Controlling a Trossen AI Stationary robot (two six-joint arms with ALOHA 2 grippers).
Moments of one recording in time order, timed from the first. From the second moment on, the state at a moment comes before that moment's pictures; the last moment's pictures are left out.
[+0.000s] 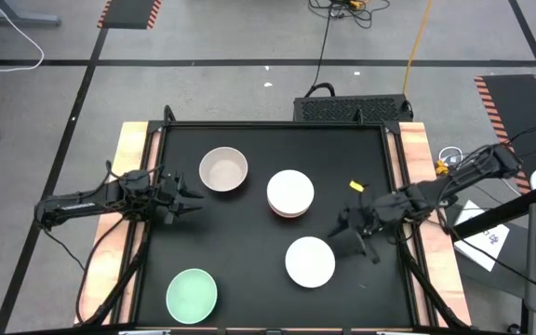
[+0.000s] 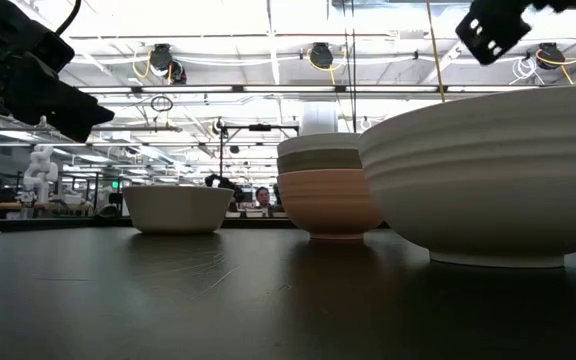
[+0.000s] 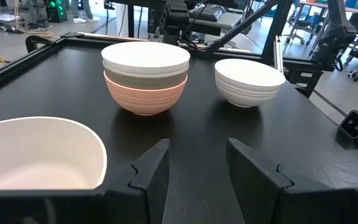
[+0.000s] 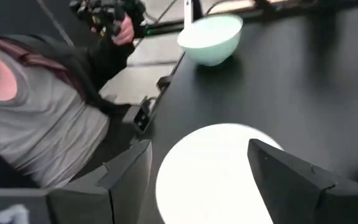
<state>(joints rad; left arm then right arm) 0.17 0.06 0.09 -0.25 0.26 -0.06 0.40 0.90 0.57 -0.07 -0.10 0.33</state>
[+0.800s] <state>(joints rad) 0.17 0.06 0.09 -0.24 0.26 -0.06 0.42 1.08 0.67 -0.38 0.02 0.82</state>
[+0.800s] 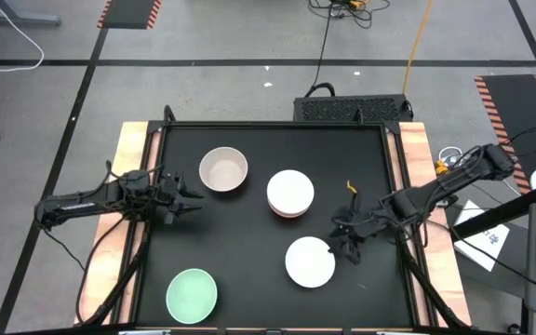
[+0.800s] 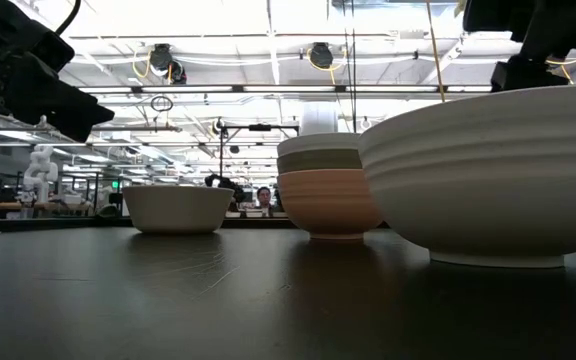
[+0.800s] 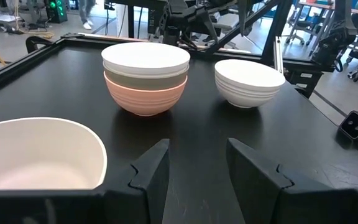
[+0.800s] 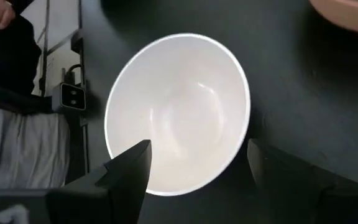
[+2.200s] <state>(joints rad) 0.17 0.06 0.09 -0.24 0.27 -0.04 0.34 1.28 0.67 -0.40 -0.10 0.90</state>
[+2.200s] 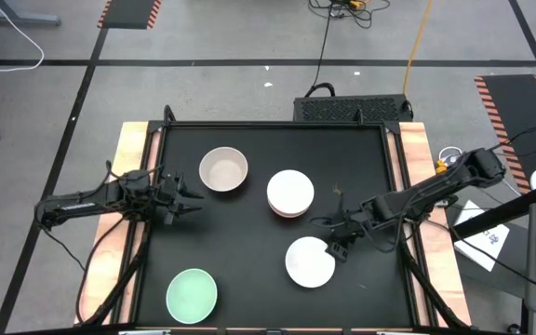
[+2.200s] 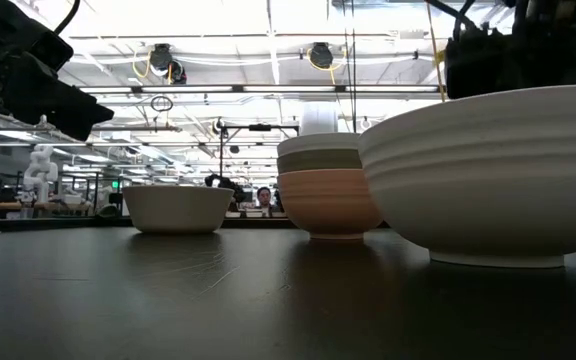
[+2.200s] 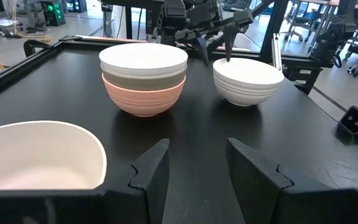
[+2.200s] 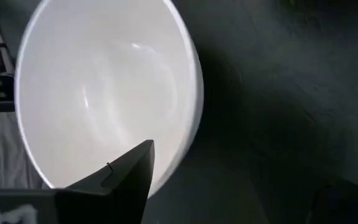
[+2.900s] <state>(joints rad) 0.17 0.06 0.09 -0.24 0.29 -0.03 0.32 1.31 0.67 -0.38 -0.11 0.89</state>
